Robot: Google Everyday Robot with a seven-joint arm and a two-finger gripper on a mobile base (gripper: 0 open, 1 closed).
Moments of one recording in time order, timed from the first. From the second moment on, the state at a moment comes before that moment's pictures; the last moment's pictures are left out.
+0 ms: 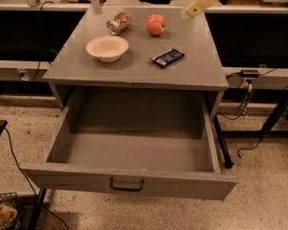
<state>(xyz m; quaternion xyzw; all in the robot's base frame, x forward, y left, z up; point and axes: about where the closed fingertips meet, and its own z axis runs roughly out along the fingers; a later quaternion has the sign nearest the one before) 0.676 -0.121 1.089 -0.58 0.63 0.00 0.52</state>
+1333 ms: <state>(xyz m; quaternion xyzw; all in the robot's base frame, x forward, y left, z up) 0.646 -0.337 1.011 -0.52 0.66 0.07 0.53</state>
